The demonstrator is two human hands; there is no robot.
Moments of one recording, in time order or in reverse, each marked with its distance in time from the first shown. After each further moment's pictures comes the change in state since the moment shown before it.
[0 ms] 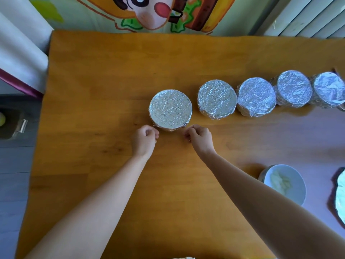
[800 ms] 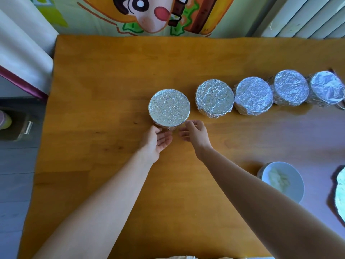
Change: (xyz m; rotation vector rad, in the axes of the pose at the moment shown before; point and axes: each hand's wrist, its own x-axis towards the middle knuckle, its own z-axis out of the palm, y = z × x) left_hand -0.028 0.040 0.014 -0.718 -0.122 -0.547; right_hand -0.004 -0.012 0.004 0.346 -0.041 0.159
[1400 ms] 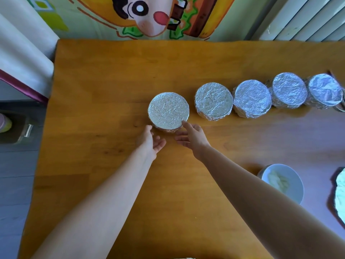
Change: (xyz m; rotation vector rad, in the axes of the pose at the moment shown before) left_hand 0.007 0.012 0.000 -0.050 0.227 -0.077; right_hand 0.002 -0.011 0.003 0.043 -0.094 0.165
